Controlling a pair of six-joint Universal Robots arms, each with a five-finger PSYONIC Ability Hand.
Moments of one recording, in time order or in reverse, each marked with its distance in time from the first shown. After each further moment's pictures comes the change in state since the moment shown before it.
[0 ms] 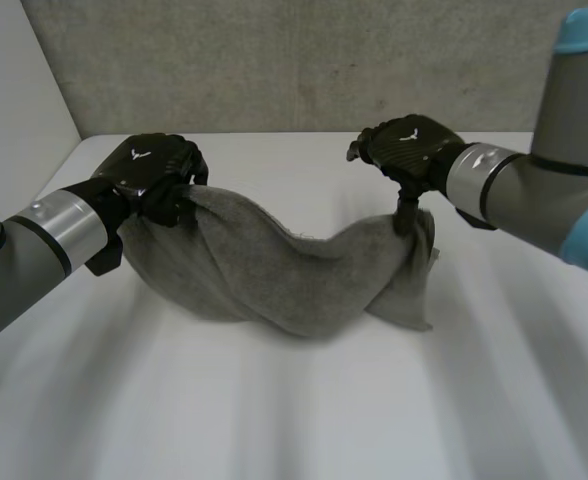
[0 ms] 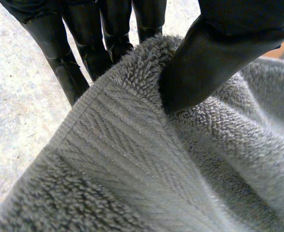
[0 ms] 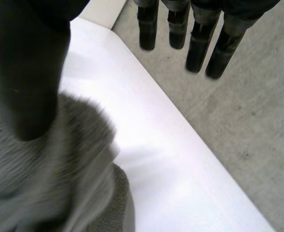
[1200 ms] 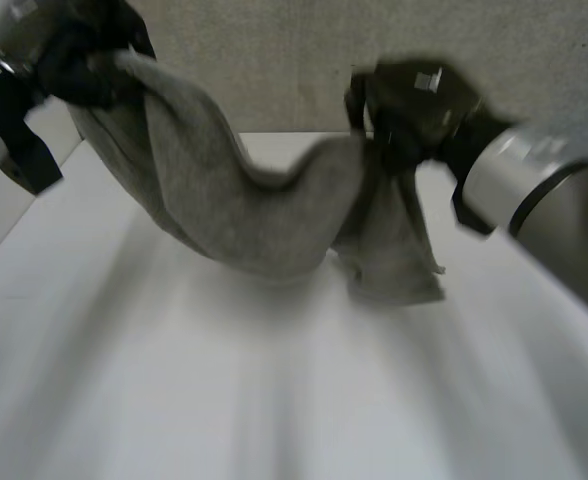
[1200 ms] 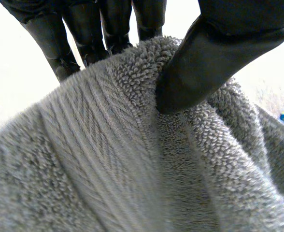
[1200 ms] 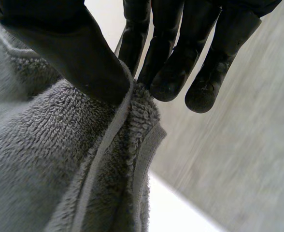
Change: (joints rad) left arm 0.081 0.318 0.053 0.014 0.010 -0.357; right arm 0.087 -0.451 0.431 -0.340 0.058 0.401; left_hand 0.000 0.000 0.000 0.000 0.000; right_hand 1.044 1.040 1.059 1.062 1.076
